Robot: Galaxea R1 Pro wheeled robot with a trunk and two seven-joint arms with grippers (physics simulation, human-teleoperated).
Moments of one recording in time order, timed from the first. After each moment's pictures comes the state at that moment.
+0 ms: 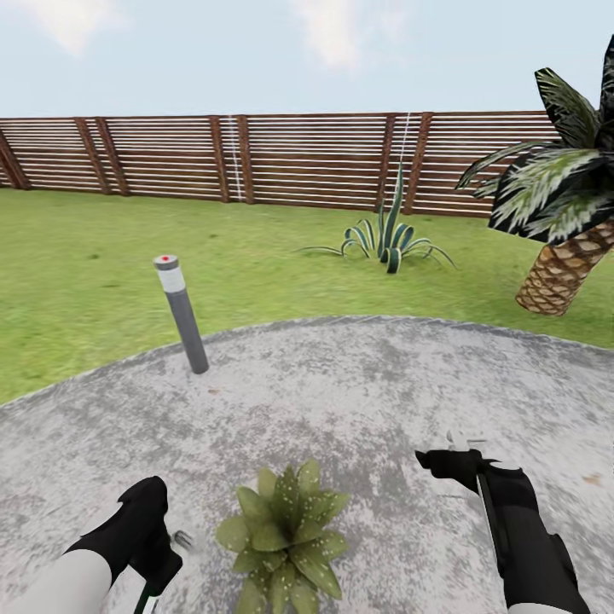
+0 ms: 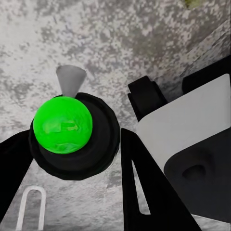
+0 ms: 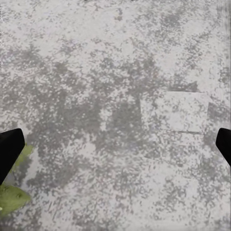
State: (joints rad) left arm -0.60 0.15 -0.10 -0.61 -0.96 0.97 -1.10; right arm -0.41 0.04 -0.35 -1.32 0.43 0.69 0.45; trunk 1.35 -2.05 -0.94
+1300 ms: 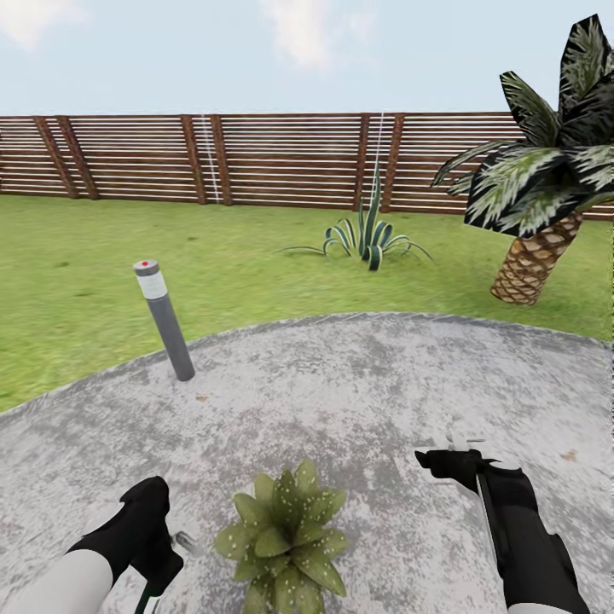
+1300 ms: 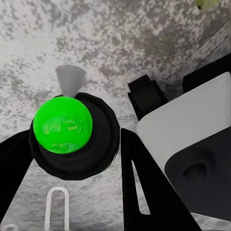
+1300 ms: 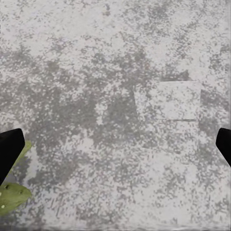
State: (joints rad) left arm -0.60 0.14 -0.11 -0.61 -0.96 0.97 -1.10; right arm -0.41 0.04 -0.35 -1.32 0.43 0.69 0.45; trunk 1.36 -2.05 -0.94
